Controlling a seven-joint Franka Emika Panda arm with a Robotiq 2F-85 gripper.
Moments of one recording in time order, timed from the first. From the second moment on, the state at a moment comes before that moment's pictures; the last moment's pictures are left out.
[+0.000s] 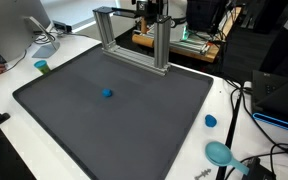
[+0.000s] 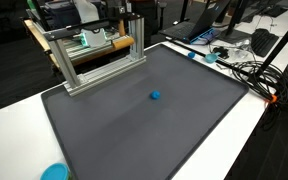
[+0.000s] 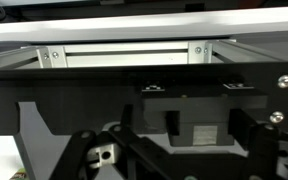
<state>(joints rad) -0.03 -0.64 0.01 -2.65 -0.07 2.04 0.06</state>
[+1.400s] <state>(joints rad) -0.03 -0.65 0.03 -2.65 -0.04 2.06 0.09</state>
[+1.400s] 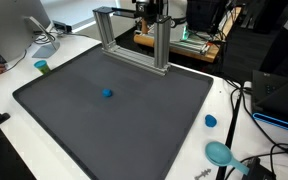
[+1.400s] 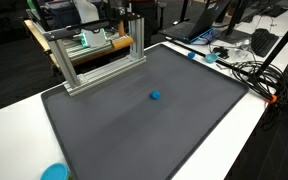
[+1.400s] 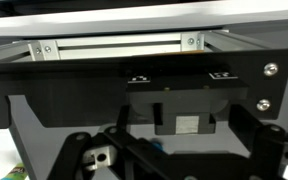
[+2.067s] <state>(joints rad) -0.02 -0.65 0.03 -2.66 -0.01 2.06 0.09</state>
